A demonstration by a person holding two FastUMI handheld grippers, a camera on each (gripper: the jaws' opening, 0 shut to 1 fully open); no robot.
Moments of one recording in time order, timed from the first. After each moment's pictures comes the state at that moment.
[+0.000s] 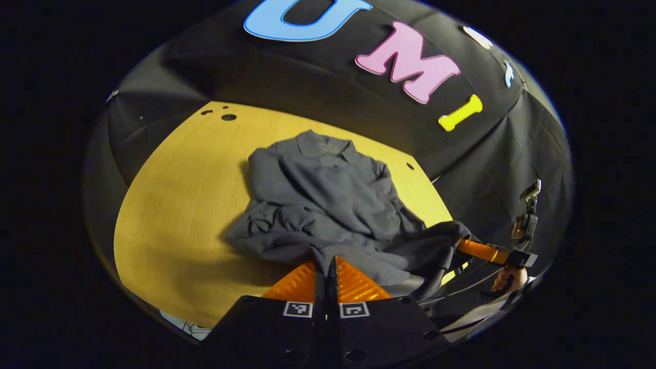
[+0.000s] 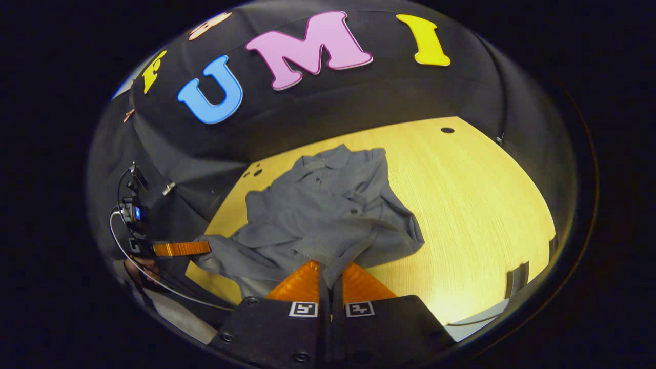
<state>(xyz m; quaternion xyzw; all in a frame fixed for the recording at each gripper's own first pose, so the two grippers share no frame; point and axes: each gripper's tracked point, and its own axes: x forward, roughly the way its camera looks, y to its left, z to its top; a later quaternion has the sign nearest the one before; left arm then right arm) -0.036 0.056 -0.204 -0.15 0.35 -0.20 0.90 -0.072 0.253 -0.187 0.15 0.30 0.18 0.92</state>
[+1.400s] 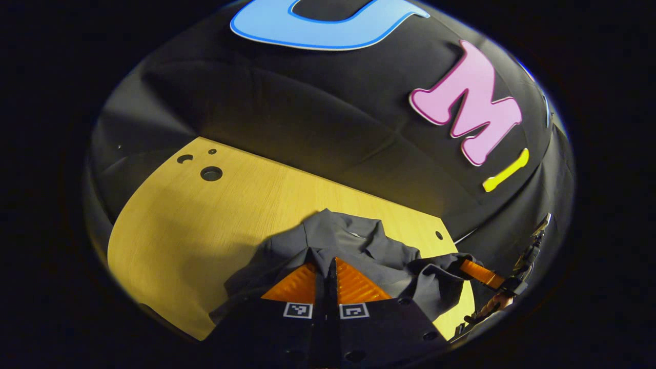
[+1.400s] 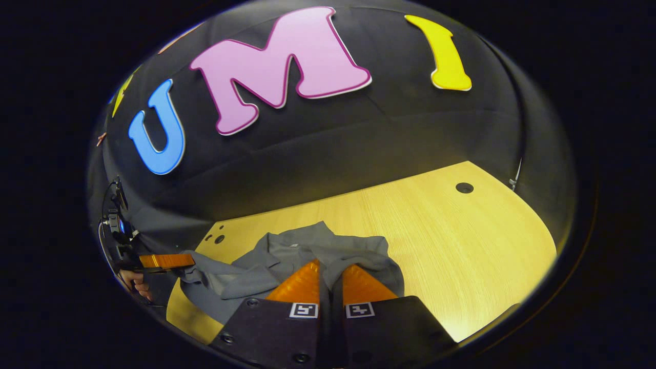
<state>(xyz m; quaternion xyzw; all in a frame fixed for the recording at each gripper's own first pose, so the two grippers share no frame) 0.236 0.043 -0.188 -0.18 0.29 -0.13 0.93 0.194 0.269 -0.188 0.15 0.22 0.11 0.96</state>
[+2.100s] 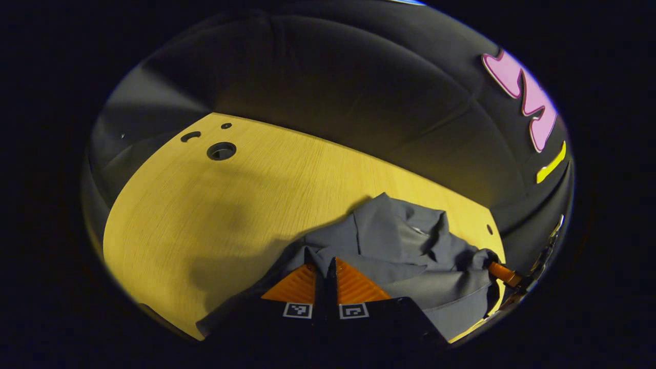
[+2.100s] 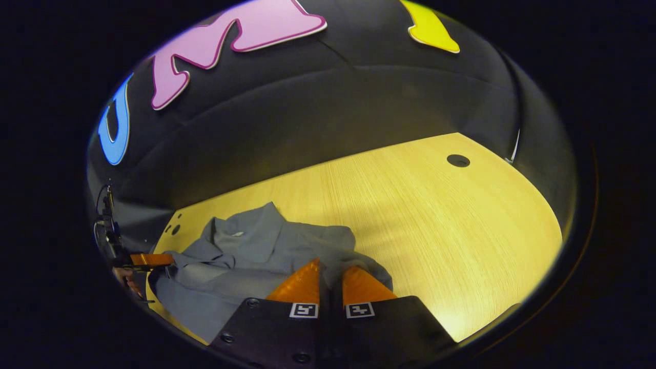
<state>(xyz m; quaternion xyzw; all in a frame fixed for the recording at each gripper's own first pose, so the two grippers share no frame) 0.312 0.064 -0.287 -0.14 0.35 -0.06 0.92 0.256 0.233 -0.291 0.14 0.29 0.06 0.94</state>
